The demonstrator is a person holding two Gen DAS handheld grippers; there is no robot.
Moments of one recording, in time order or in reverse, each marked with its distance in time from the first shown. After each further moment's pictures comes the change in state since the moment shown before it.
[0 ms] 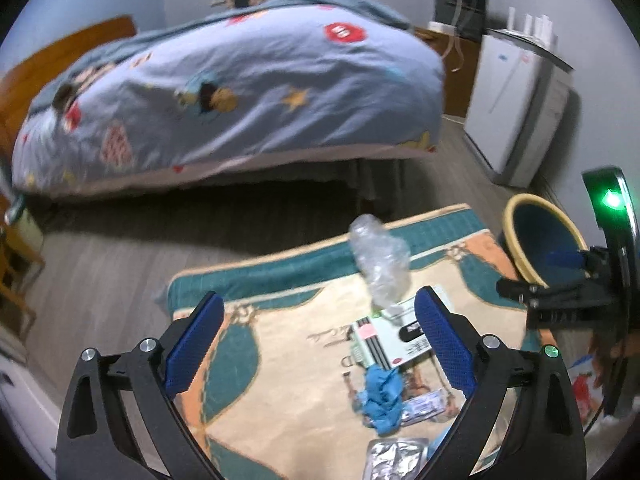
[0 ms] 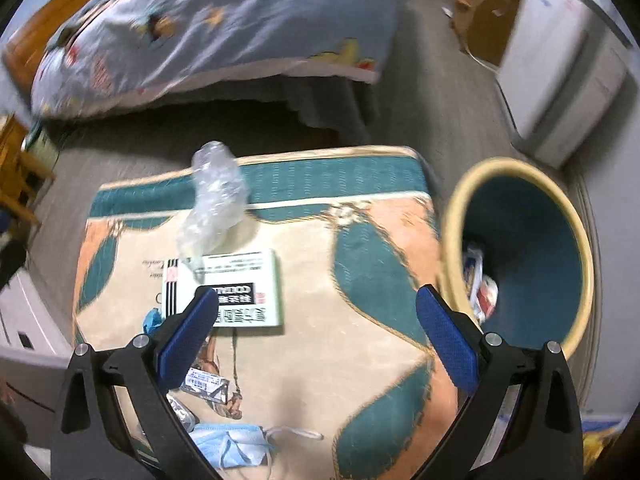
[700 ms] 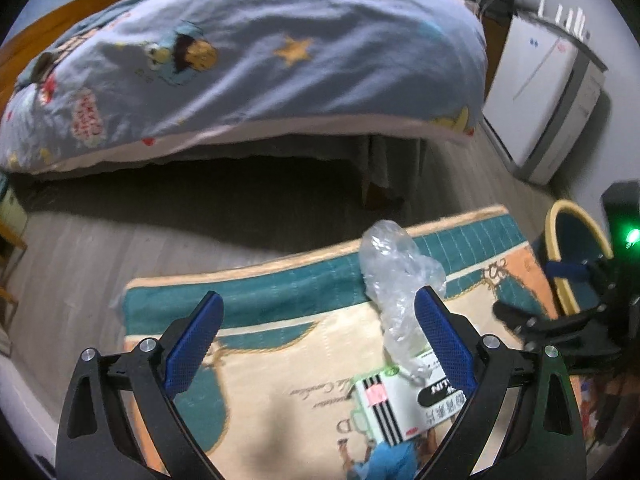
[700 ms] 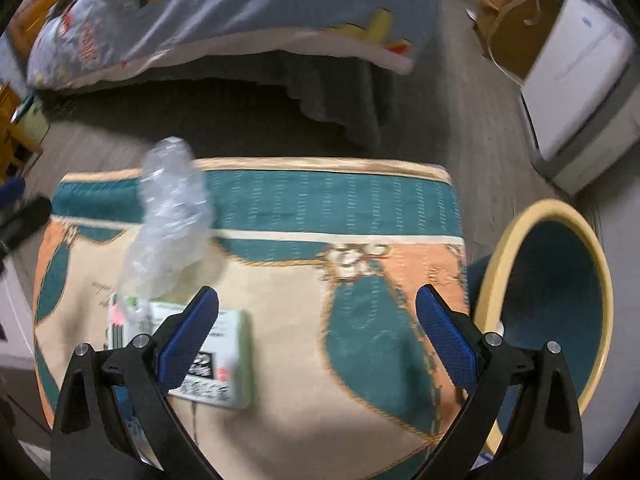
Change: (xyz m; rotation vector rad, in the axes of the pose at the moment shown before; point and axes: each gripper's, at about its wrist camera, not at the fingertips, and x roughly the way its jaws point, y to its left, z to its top) left arm 0.115 -0.010 0.029 -0.024 0.110 -0.011; right arm 0.080 -0.012 0.041 -0.047 0.061 -0.024
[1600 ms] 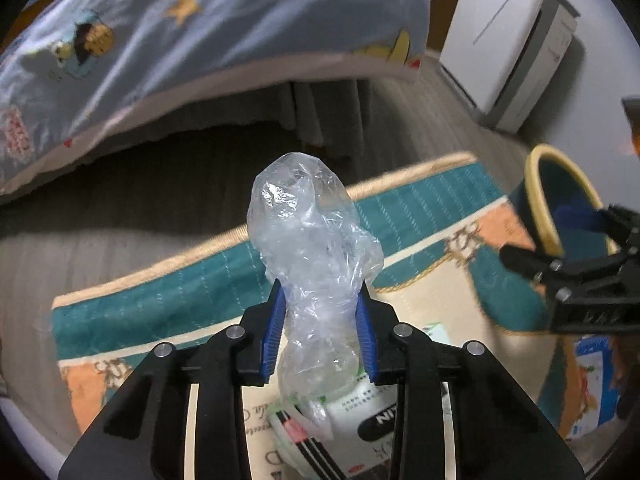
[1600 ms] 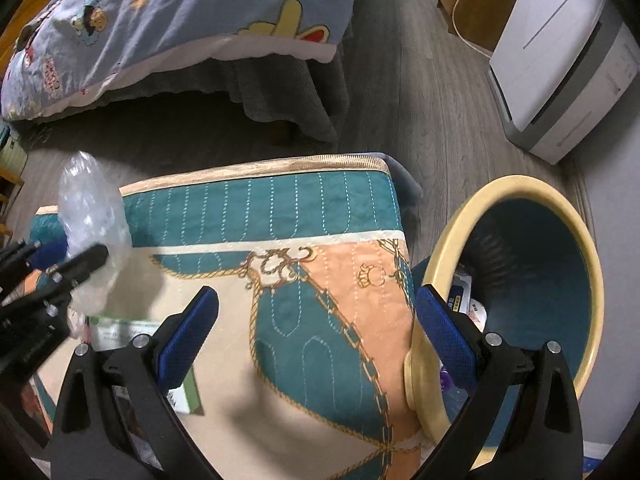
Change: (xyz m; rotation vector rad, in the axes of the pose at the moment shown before) left arm 0.049 -0.056 0.001 0.112 0.107 -0.116; right arm -0.002 -0.044 0.002 0.087 0.016 -0.038
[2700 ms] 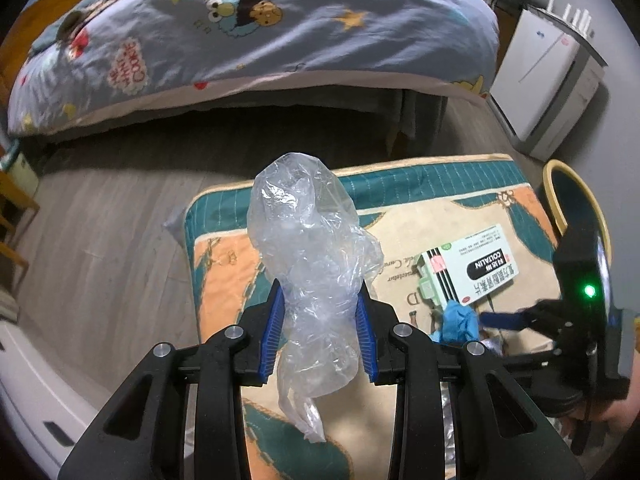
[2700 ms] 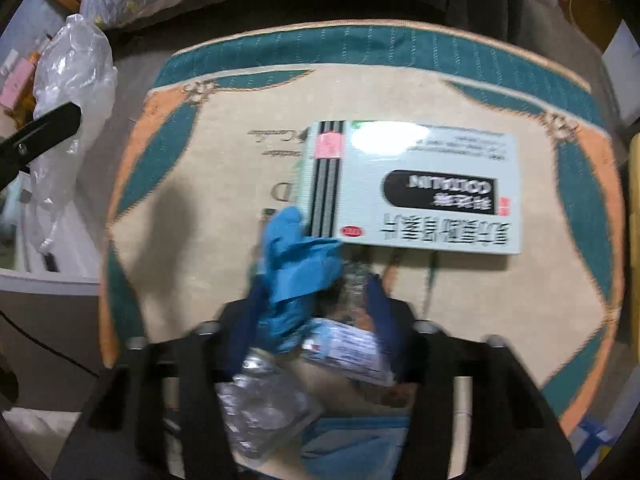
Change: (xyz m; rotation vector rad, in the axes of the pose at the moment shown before) left arm -0.128 0.111 -0.106 -0.153 -0.022 0.105; right arm -0.009 0.168 -0.119 -0.169 0.212 0.296
